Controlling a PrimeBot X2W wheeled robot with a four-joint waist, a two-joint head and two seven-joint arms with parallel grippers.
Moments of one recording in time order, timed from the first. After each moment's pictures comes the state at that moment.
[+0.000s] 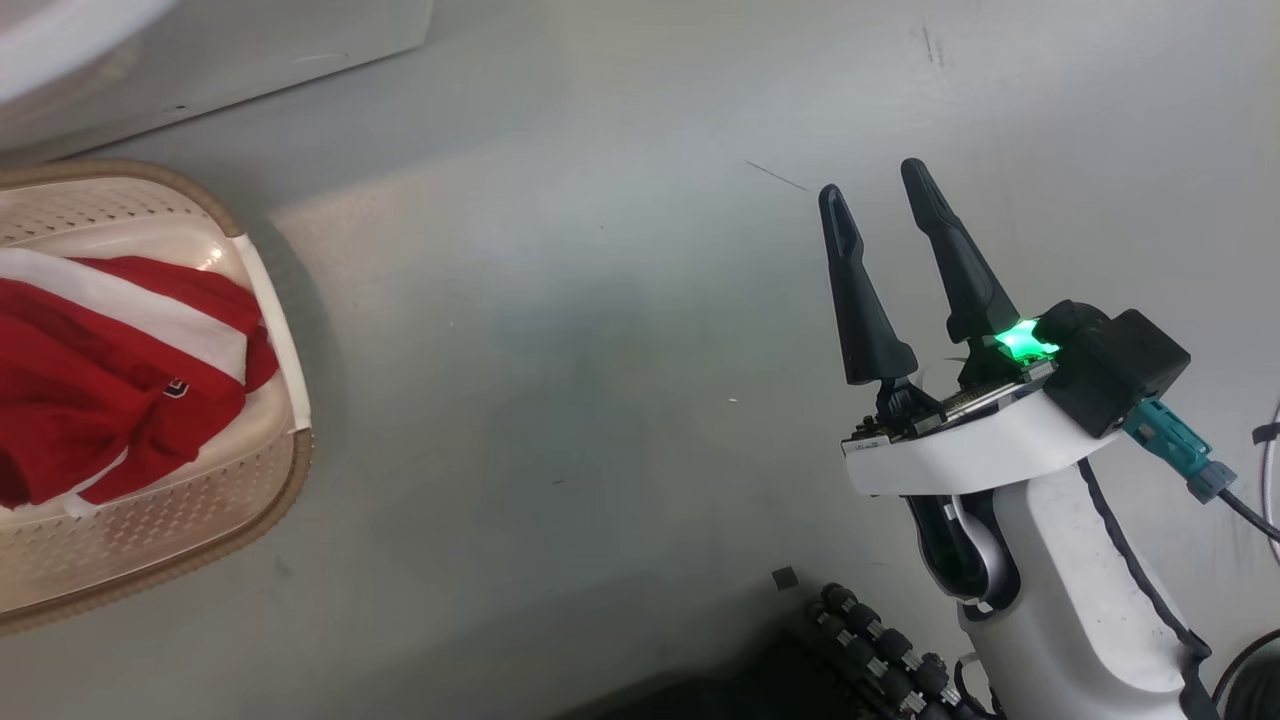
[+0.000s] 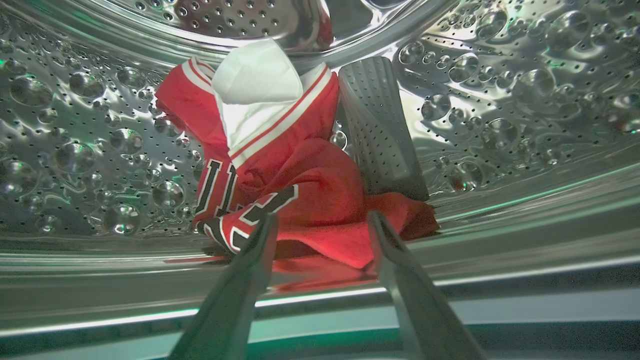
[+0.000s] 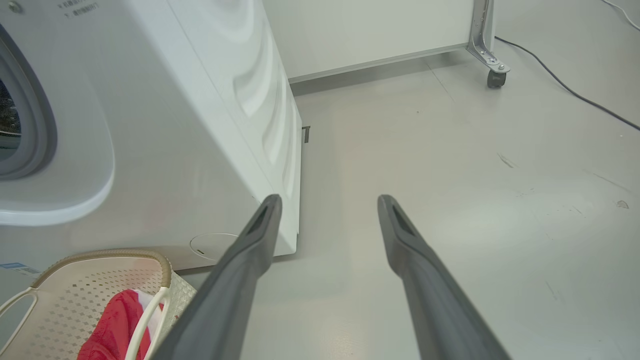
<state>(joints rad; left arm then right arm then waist) -1.12 0.58 -0.04 0.23 -0.25 0.06 0.83 -0.32 -0.05 0.35 -0.01 0.45 0.12 -0.26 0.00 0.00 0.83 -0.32</state>
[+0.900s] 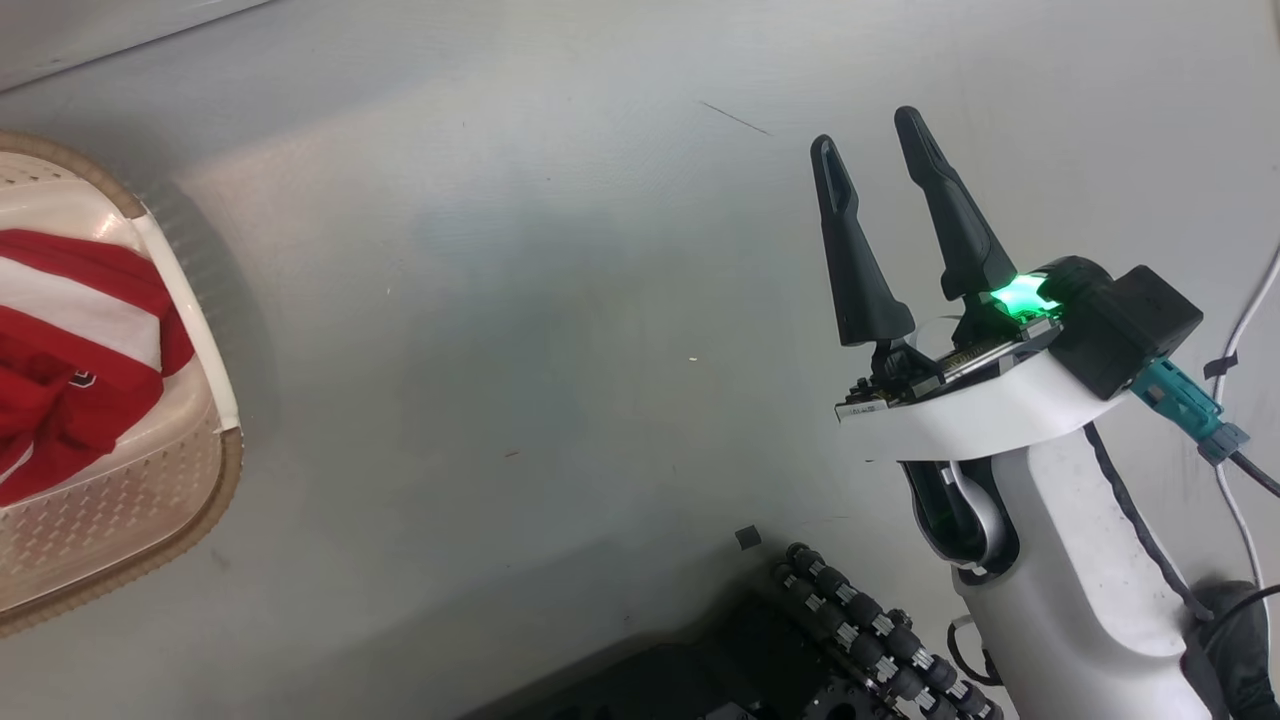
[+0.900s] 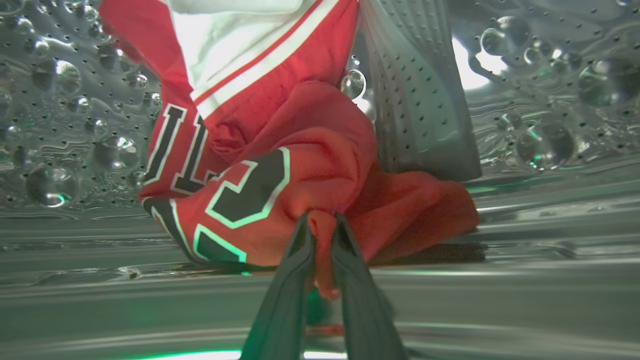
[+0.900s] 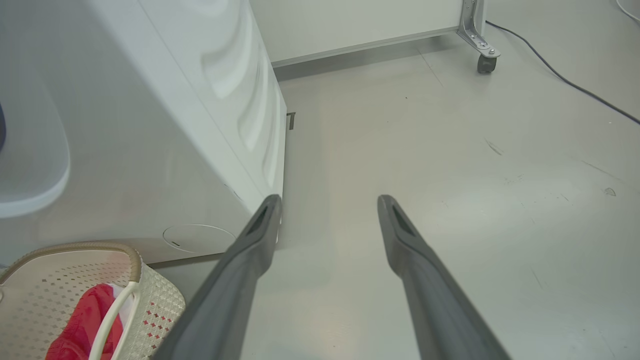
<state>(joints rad) -1.23 0.64 -0.01 0.29 -0.19 0.09 0.95 -0.39 -0.04 0.37 -0.01 0.48 0.12 -0.26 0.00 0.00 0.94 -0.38</state>
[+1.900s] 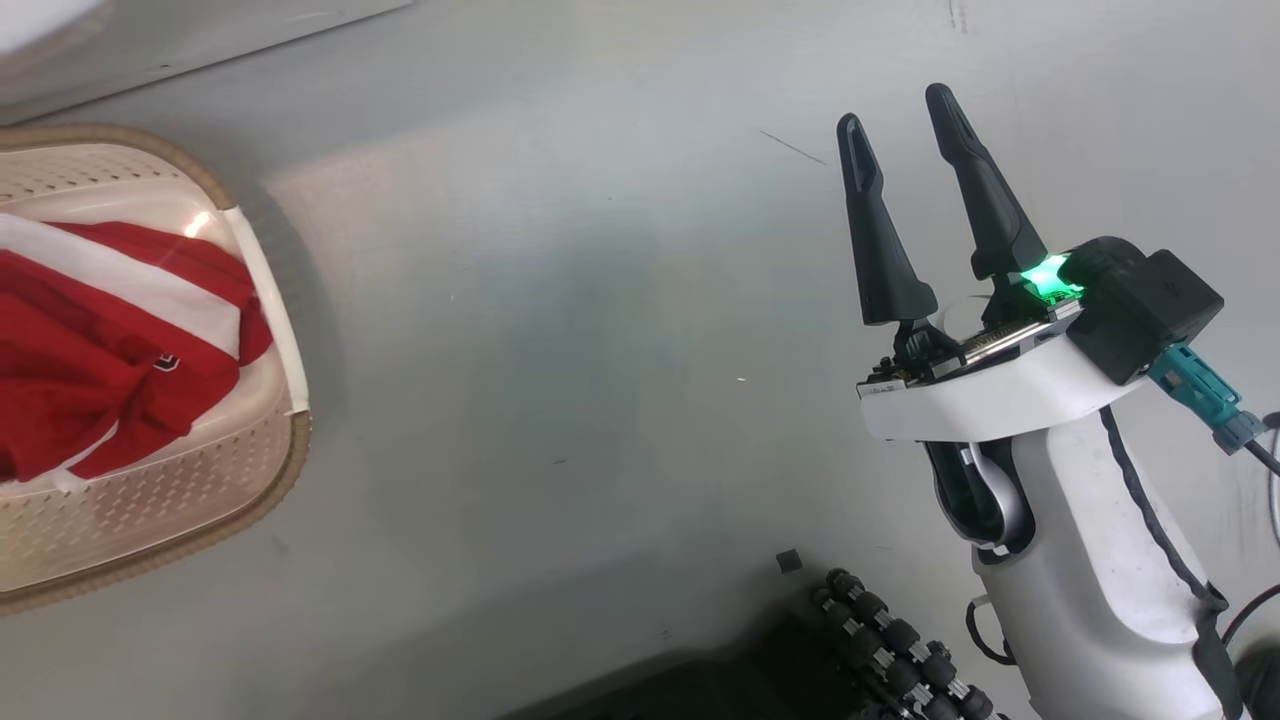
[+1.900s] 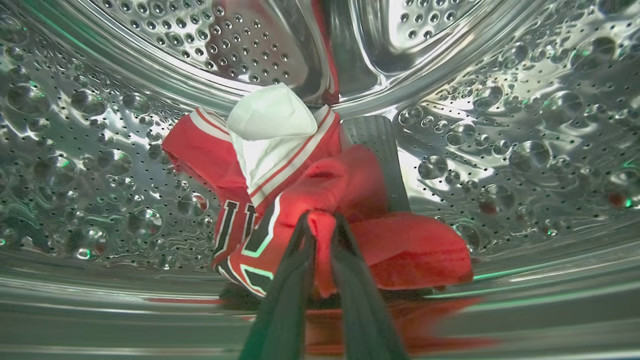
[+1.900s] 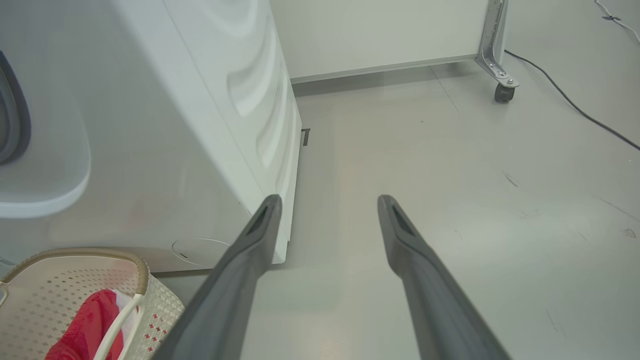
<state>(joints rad) -1.18 0.50 0.04 0.29 -0.21 0.11 0.58 -0.41 -0.05 0.32 0.01 0.41 0.12 -0.26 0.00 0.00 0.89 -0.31</state>
